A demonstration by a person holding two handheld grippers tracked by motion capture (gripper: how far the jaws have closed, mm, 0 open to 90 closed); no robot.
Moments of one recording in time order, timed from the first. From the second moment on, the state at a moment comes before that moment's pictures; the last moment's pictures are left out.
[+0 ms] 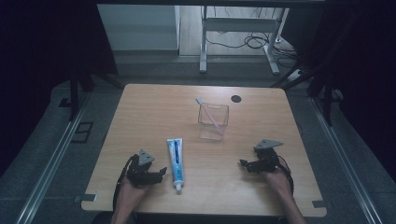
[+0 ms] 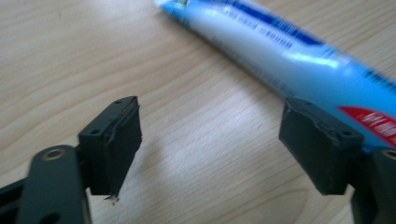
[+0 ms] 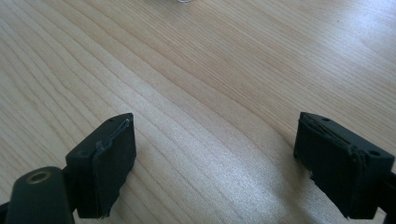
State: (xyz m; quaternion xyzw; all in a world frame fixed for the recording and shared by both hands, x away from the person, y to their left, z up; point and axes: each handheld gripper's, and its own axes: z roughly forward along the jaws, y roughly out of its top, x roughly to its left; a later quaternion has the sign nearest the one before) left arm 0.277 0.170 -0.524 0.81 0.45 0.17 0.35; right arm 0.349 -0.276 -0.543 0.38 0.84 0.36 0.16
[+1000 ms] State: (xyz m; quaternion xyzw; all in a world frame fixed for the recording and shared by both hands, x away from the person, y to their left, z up) left arm 0.293 0.095 -0.496 0.86 0.35 0.07 0.36; right arm 0.350 -0.276 -0.544 0.41 0.83 0.34 0.16
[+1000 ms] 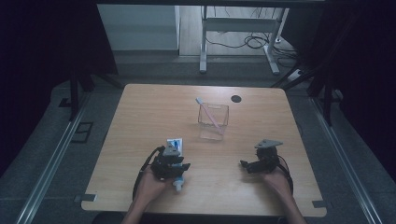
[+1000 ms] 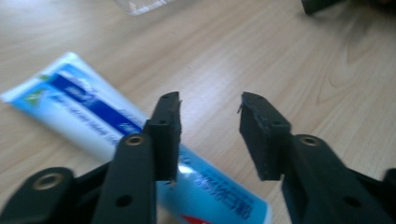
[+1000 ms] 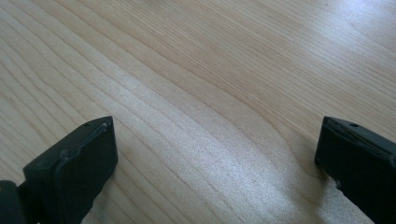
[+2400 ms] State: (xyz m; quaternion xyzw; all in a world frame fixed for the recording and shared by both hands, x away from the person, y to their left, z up) left arm 0.284 0.138 -0.510 0.88 0.37 0.08 0.28; right arm 0.349 -0.276 -0.544 0.41 0.83 0.34 0.16
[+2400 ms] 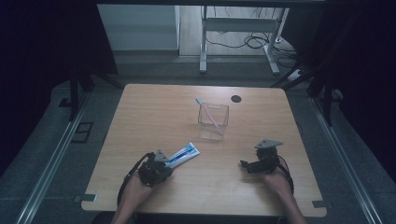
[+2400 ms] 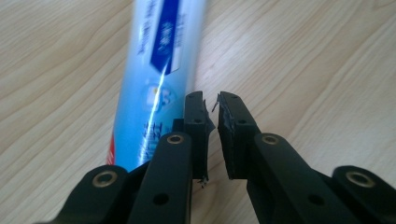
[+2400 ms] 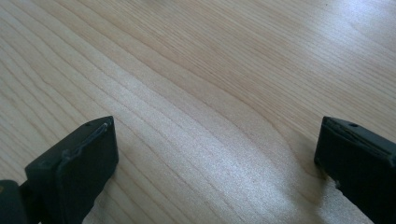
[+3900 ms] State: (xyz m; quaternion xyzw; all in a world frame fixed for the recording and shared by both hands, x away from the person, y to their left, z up) left arm 0.354 0.101 -0.496 0.93 0.34 0.02 0.17; right arm 0.349 -0.276 -0.544 0.41 0.83 0.34 0.16
